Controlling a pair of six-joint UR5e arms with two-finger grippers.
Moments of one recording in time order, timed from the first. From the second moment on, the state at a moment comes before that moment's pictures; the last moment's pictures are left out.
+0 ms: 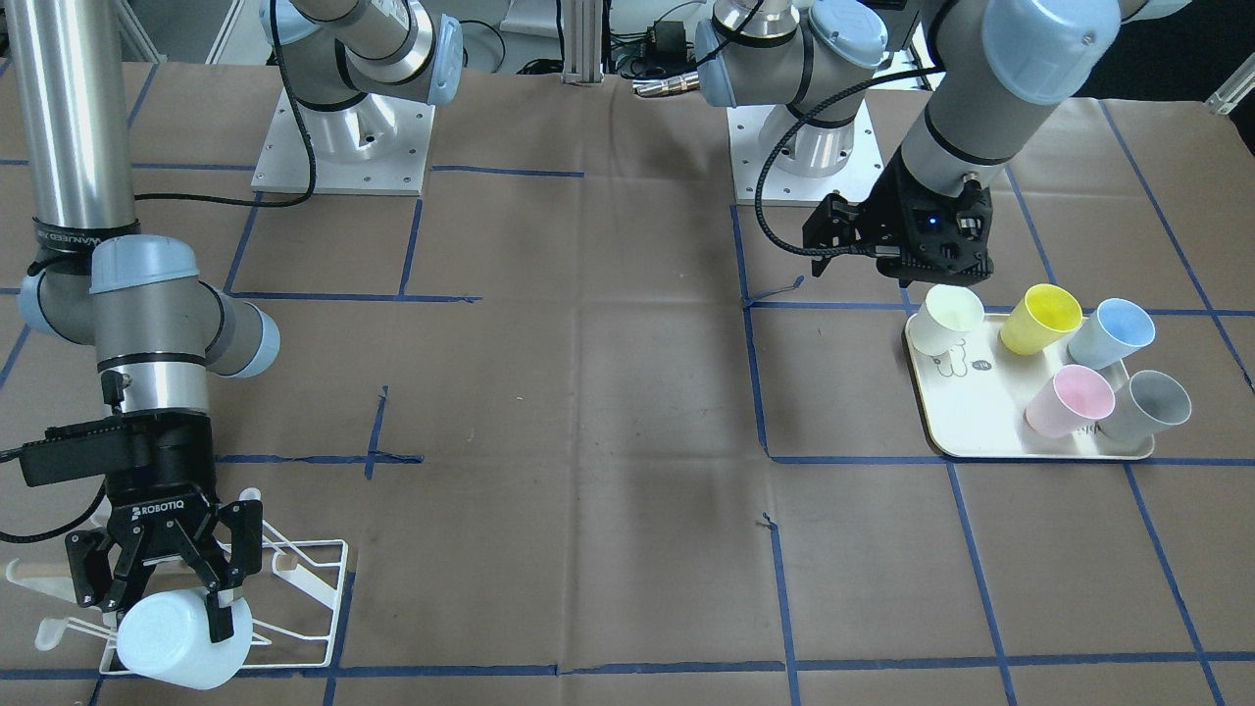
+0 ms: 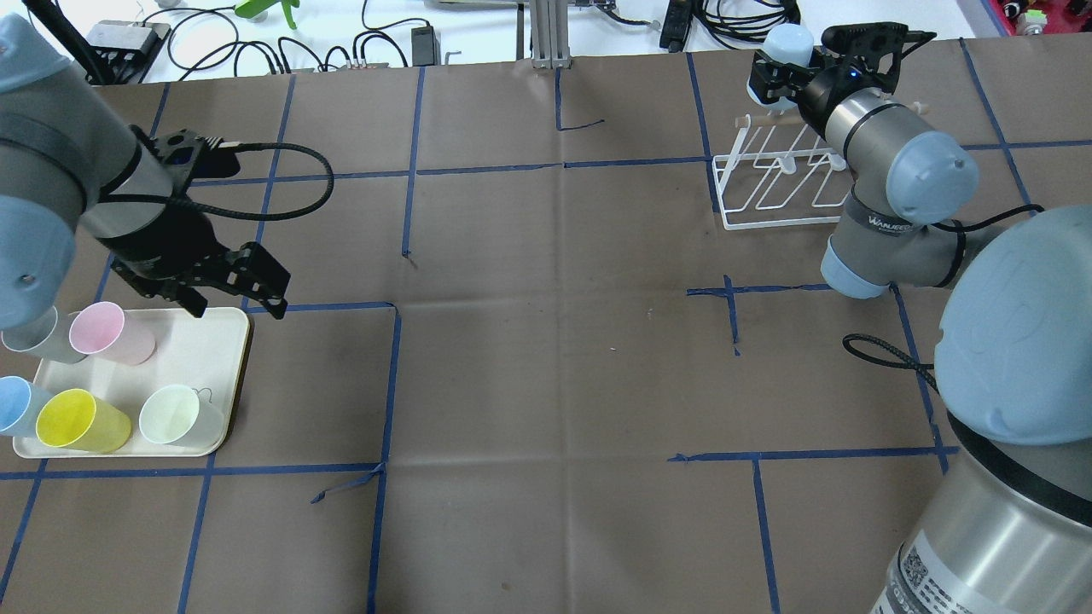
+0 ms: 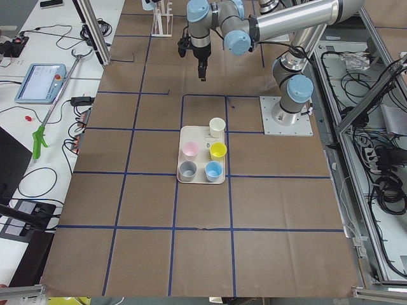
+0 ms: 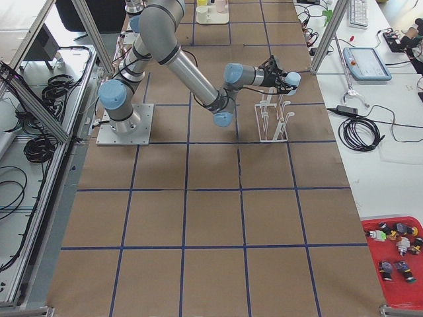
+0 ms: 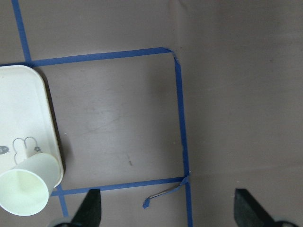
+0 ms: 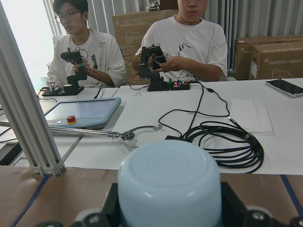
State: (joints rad) left arm -1.29 -1.47 -1.89 -1.47 1.55 0.36; right arm 1.35 -0.96 1.87 -3.68 -1.17 -0.03
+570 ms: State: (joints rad) left arm -1.03 -1.42 -2.06 -1.33 1.56 0.57; right arm 1.35 -0.97 1.89 -3.68 -1.18 -0.03
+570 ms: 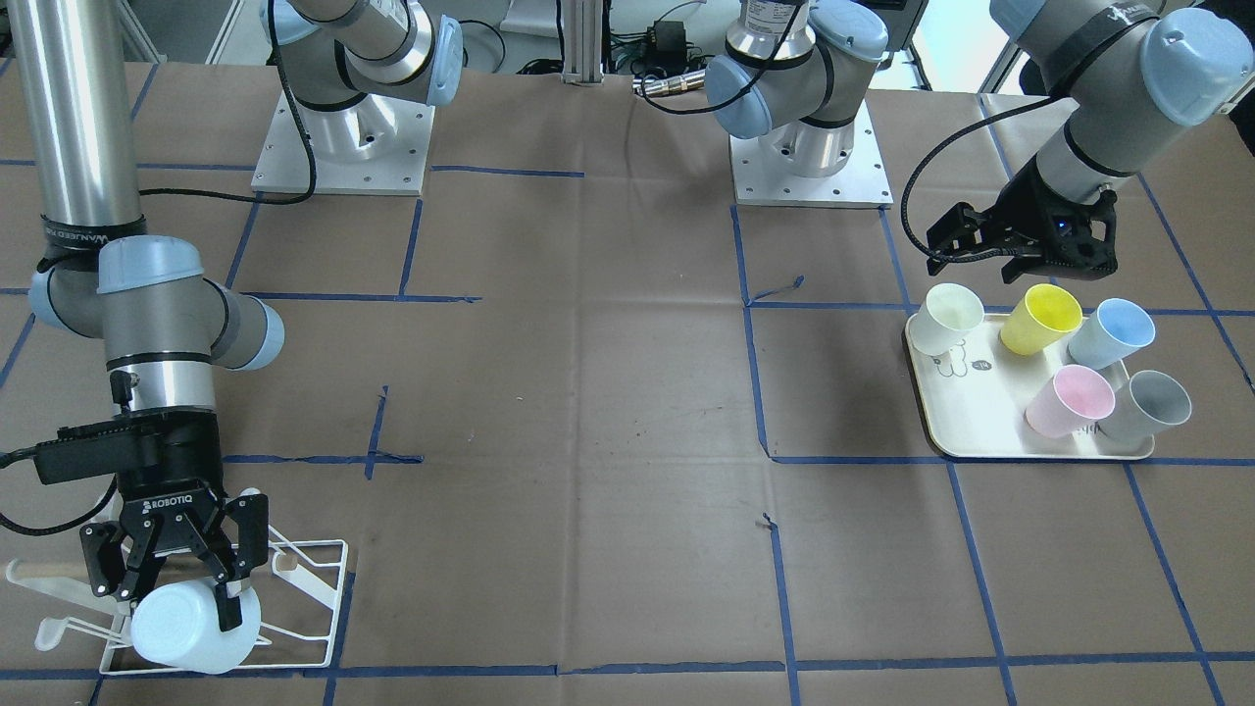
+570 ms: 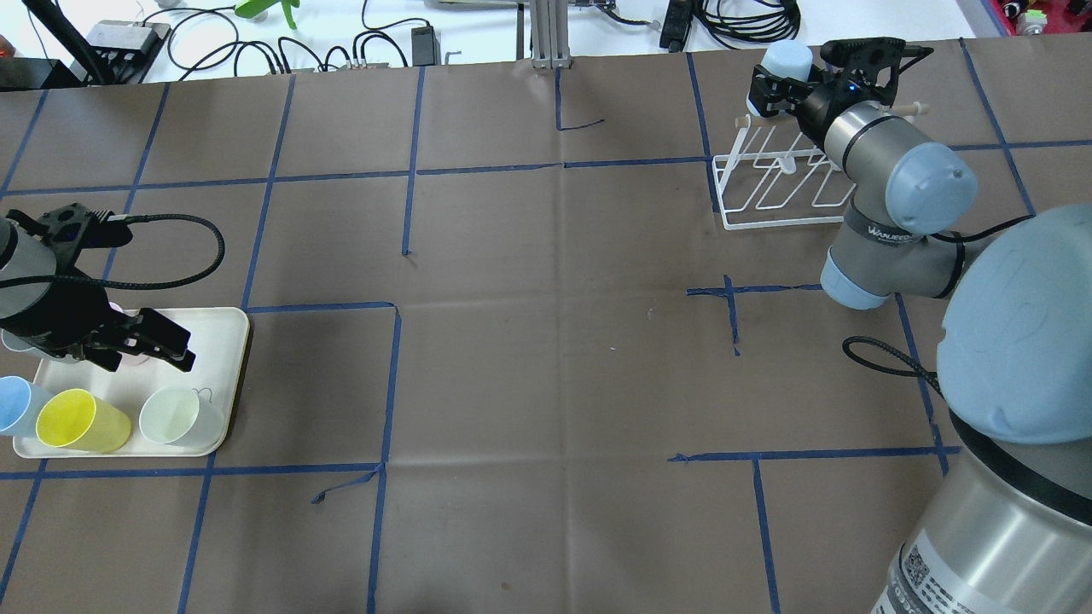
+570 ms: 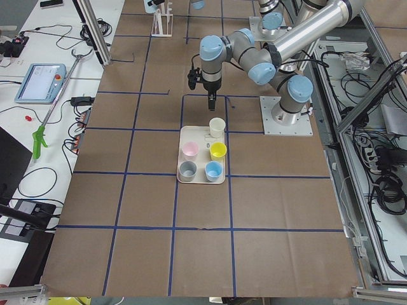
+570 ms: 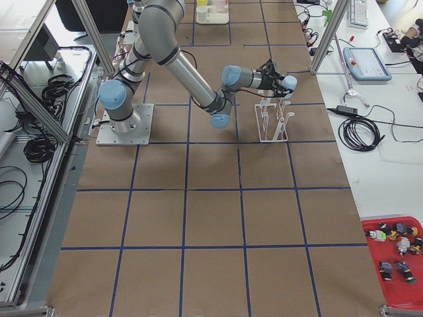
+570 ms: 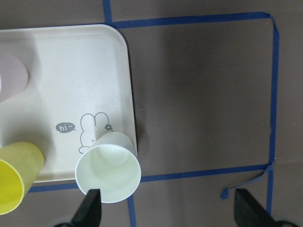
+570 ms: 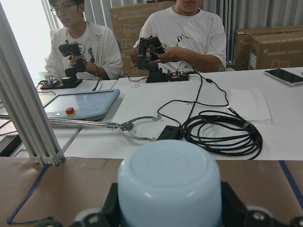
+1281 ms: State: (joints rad) left arm -1.02 -1.46 -2.22 -1.14 1.57 0.50; right arm 1.35 -1.00 1.86 -3.67 -1.11 -0.02
